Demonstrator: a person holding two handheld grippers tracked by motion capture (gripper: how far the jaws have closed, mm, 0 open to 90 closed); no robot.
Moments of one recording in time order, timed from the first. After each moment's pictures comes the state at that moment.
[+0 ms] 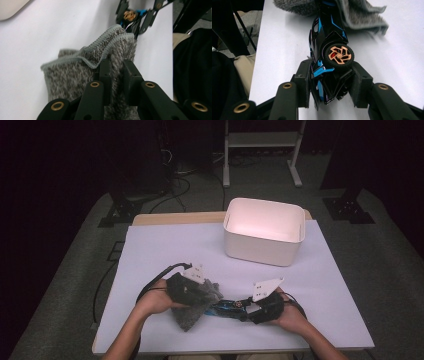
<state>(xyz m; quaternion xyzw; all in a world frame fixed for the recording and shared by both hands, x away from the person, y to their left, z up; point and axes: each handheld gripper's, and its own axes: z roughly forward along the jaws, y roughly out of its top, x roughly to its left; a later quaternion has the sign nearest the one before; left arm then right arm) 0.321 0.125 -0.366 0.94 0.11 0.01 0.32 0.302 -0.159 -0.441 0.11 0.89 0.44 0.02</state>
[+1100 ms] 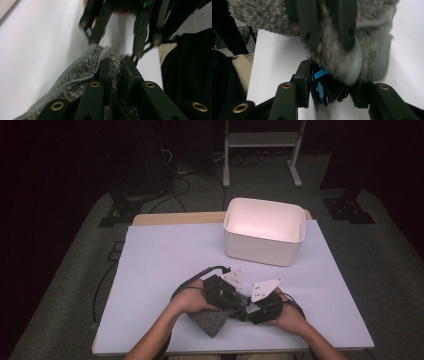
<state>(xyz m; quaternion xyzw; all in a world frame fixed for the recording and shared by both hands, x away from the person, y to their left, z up) 0.319 0.021 -0.374 0.95 0.02 -0.03 0.32 0.301 -0.156 -0.442 0.11 0.89 0.43 0.02</state>
